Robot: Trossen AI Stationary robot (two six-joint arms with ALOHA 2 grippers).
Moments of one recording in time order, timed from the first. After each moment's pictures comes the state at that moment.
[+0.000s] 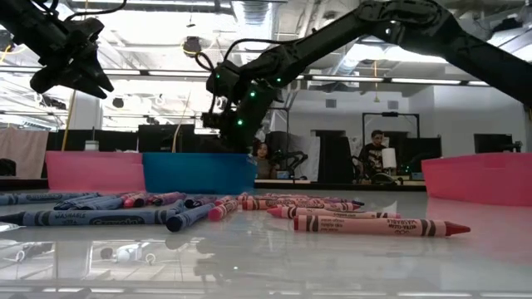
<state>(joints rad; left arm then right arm) 0.79 0.31 0.60 -0.80 0.04 -0.40 -0.31 2.38 2.05 -0.54 0.17 -0.08</state>
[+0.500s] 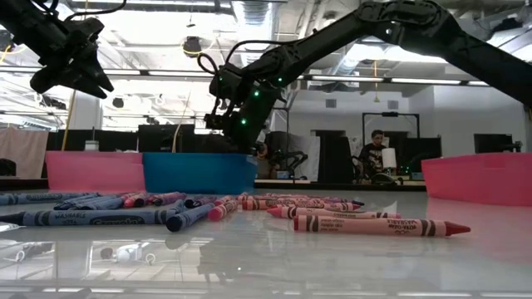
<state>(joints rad) 0.79 0.31 0.60 -0.80 0.04 -0.40 -0.32 2.38 2.06 -0.60 0.07 -0.04</state>
